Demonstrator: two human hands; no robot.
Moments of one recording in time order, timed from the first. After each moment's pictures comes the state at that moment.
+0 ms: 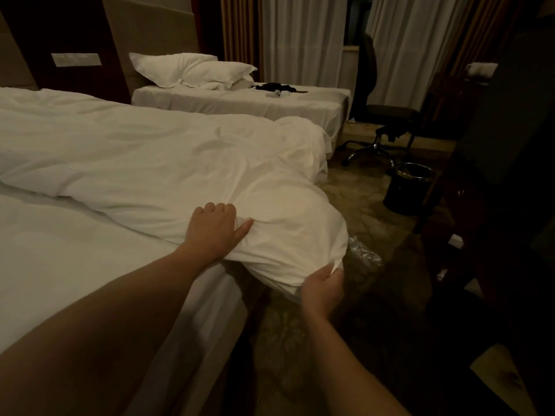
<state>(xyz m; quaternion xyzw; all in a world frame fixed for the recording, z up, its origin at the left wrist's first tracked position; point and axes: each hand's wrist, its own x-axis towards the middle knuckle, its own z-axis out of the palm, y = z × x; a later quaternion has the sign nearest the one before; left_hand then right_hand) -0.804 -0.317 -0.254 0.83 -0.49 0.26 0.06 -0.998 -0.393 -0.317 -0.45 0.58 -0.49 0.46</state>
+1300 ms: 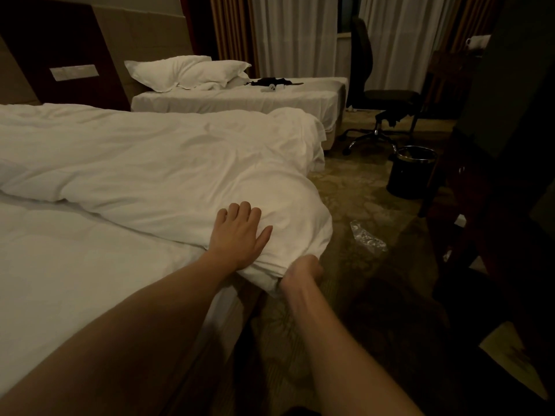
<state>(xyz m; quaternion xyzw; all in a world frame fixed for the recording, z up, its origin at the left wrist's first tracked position) -0.865 -0.340 -0.278 0.79 -0.53 0.30 0.05 -0.993 -0.400 -0.313 -0.19 0.55 -0.34 0.74</state>
